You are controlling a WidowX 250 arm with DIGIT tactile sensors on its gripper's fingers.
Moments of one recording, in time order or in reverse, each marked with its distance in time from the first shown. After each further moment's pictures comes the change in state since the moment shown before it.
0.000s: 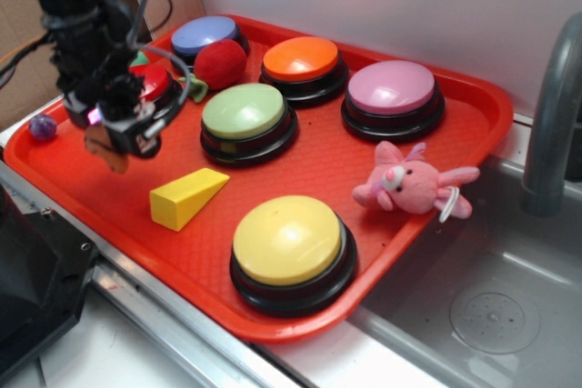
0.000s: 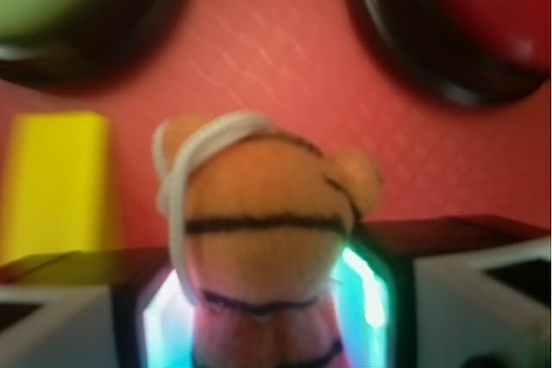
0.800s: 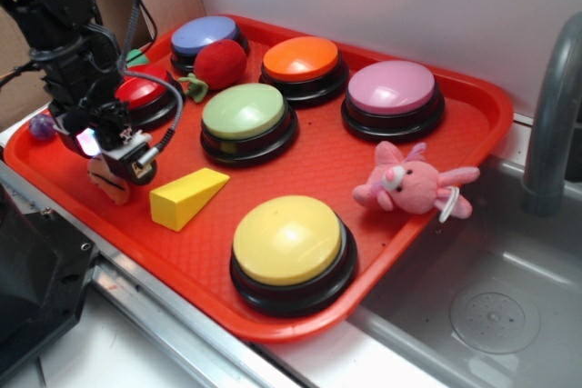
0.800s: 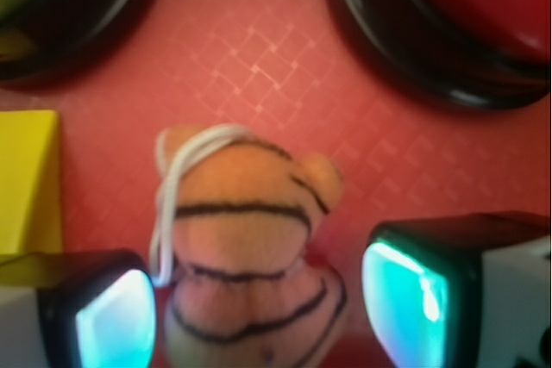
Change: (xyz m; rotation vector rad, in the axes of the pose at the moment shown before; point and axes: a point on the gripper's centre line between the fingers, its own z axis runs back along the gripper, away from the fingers) arm -0.009 0.027 -0.043 -0.031 -0.035 -0.001
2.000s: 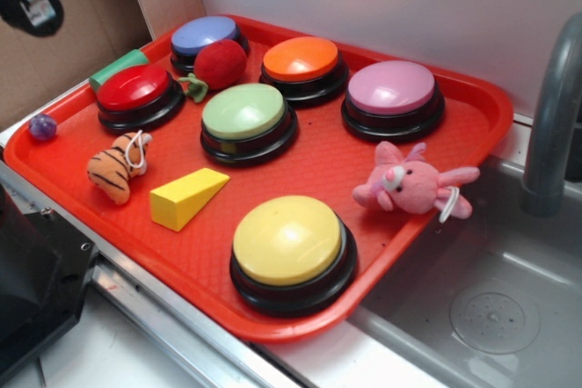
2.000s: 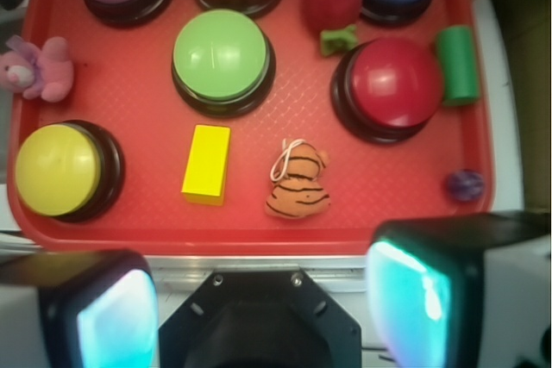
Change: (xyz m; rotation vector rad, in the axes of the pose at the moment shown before) arm -0.020 -0.027 0.142 -0.014 -0.088 -0.079
